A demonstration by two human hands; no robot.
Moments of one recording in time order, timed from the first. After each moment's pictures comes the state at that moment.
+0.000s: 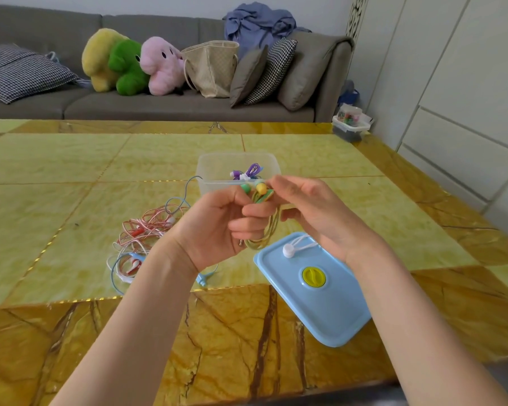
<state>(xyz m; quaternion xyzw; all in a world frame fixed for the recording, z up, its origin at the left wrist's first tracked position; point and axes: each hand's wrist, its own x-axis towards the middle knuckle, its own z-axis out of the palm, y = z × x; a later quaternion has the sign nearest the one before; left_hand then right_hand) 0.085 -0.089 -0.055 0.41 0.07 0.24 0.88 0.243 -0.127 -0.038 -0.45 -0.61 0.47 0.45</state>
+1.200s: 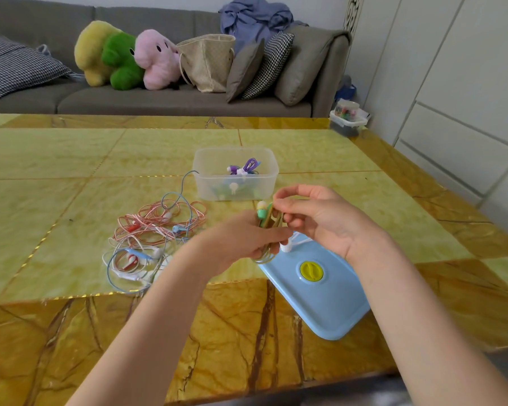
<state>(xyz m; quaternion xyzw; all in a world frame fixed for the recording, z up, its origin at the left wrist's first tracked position) 0.112 -0.110 -0.062 0.66 0.44 0.20 0.58 0.255 -0.121 -0.050 -0.49 -0.43 0.59 0.48</state>
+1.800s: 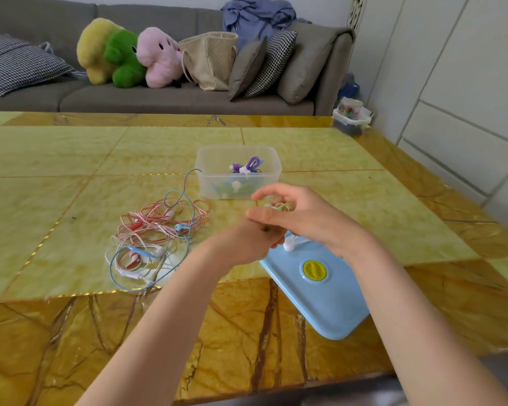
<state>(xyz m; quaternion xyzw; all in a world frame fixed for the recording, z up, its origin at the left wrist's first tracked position) 0.117 -0.110 -0.070 0.72 0.47 0.20 0.48 0.241 -0.122 -0.049 -0.58 -0.64 0.40 0.31</state>
